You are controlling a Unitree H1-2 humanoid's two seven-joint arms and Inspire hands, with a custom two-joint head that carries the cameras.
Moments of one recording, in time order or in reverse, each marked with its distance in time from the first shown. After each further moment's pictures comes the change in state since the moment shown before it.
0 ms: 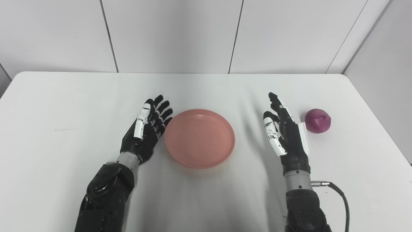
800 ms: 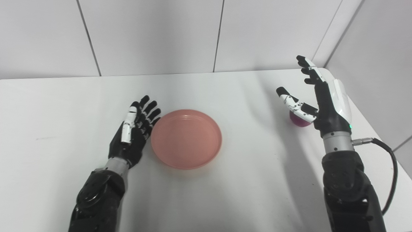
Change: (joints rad) left arm 0.000 -0.012 0.005 0.045 0.015 -0.070 -0.026; right arm -0.114 -0.295 -0.124 -0.060 -0.215 0.082 0.106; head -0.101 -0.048
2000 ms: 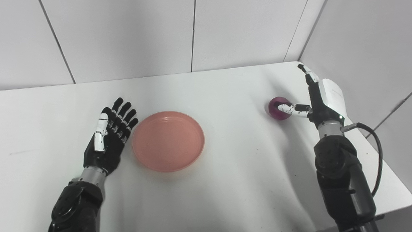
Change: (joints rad) left arm -0.021 0.033 0.047 0.111 -0.049 -0.115 -0.126; right arm -0.004 -0.063 -0.059 0.217 -0.146 0.089 0.043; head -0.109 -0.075
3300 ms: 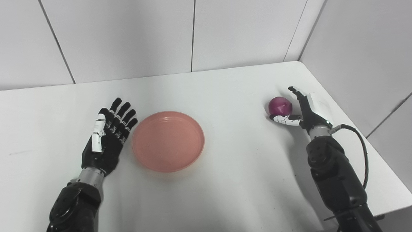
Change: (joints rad) left arm 0.003 0.002 0.008 0.003 -0.021 0.000 -0.010; right arm -0.059 -0.069 0.088 0.280 0.100 -0.017 -0.072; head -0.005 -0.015
